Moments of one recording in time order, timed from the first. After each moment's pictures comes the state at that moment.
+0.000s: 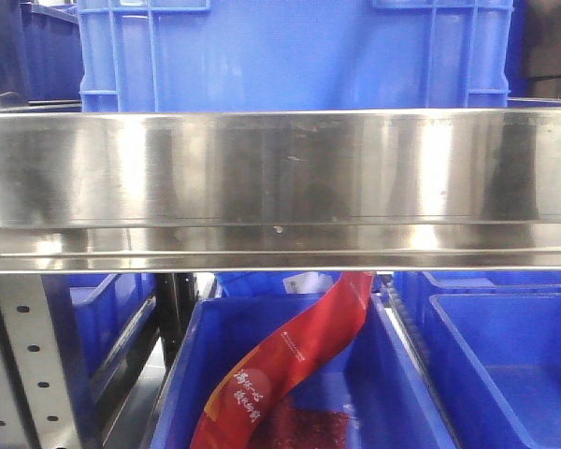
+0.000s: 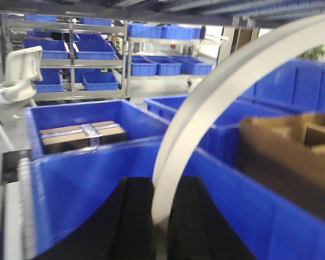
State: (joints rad) left arm -0.44 1.31 -1.41 -0.14 0.18 0.05; right arm 0.39 1.23 -1.10 -0.73 -0.14 0.70
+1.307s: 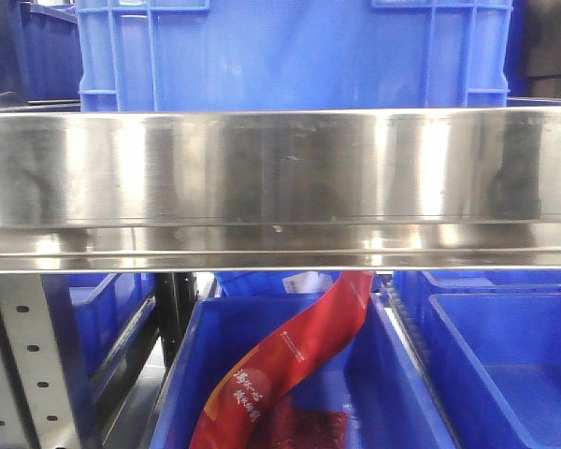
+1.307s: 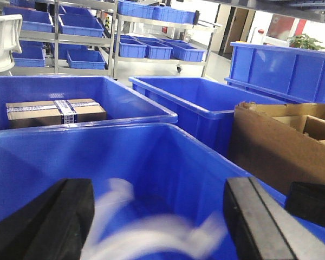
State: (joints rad) left arm -0.49 1.54 -1.48 -0.19 0.08 0.05; right arm 0.50 1.46 -1.24 -0.68 -0.12 0.74
